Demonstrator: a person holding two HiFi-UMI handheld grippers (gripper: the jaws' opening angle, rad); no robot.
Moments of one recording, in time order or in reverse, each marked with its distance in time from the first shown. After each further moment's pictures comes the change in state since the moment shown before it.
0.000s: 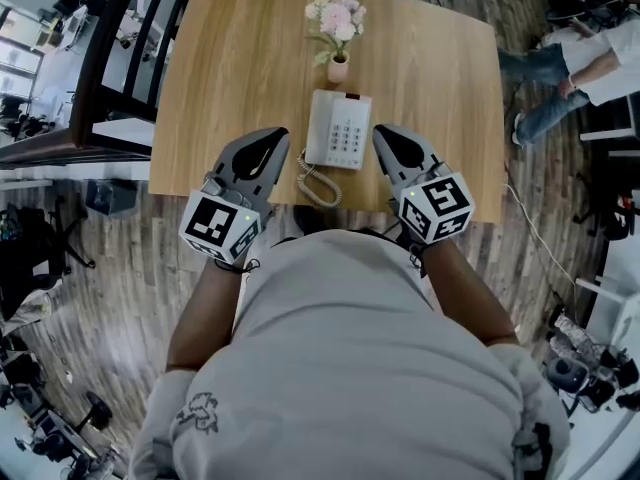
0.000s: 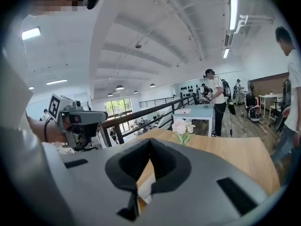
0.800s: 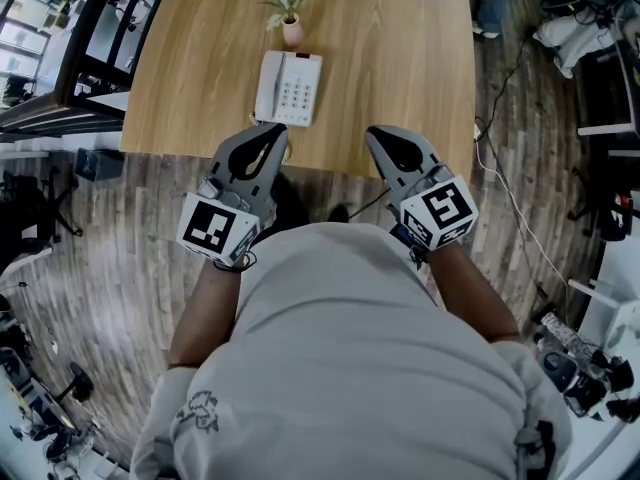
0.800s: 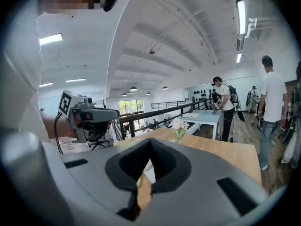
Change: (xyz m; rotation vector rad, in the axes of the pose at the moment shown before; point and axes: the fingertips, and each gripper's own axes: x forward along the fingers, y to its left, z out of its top) left arm 0.024 -0.183 0.010 0.058 -0.012 0.057; right arm -0.170 -0.025 -0.029 -0.103 -0.030 0.148
